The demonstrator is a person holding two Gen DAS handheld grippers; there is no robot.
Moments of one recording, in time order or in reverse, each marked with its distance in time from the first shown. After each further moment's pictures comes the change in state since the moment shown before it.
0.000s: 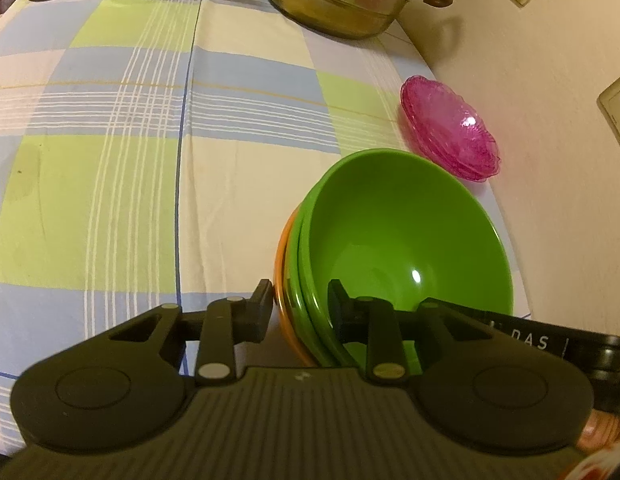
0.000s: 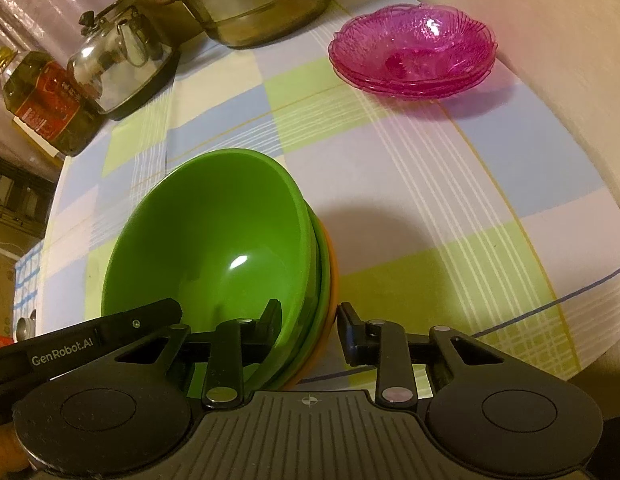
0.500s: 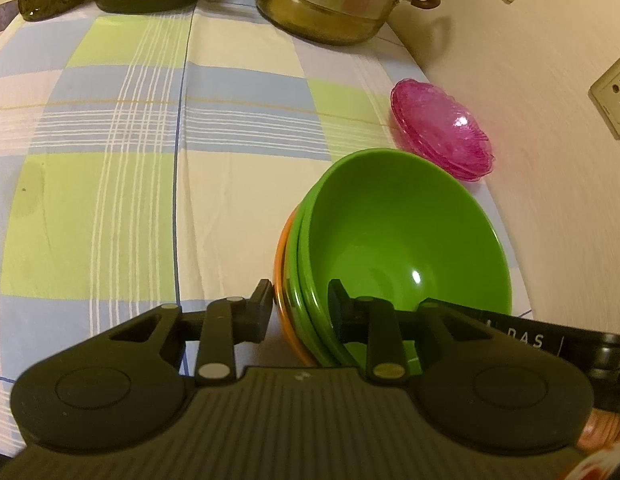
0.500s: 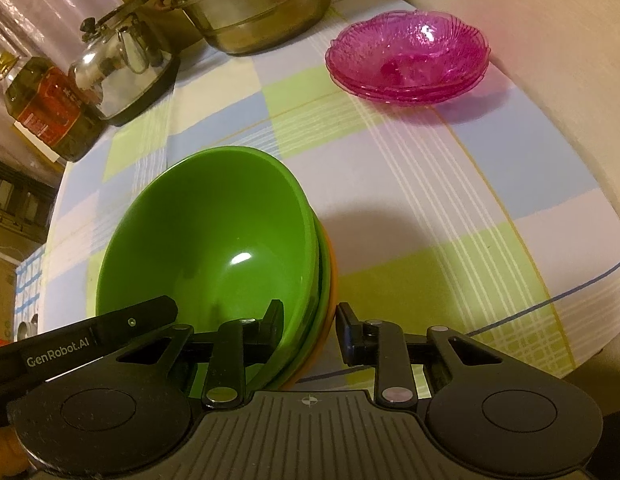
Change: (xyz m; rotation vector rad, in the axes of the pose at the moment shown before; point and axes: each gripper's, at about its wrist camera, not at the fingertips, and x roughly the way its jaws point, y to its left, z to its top) left arm -0.008 -0.012 0.000 0.040 -0.020 0.018; right arm -0.008 -0.002 0.000 0.006 -0.016 0.002
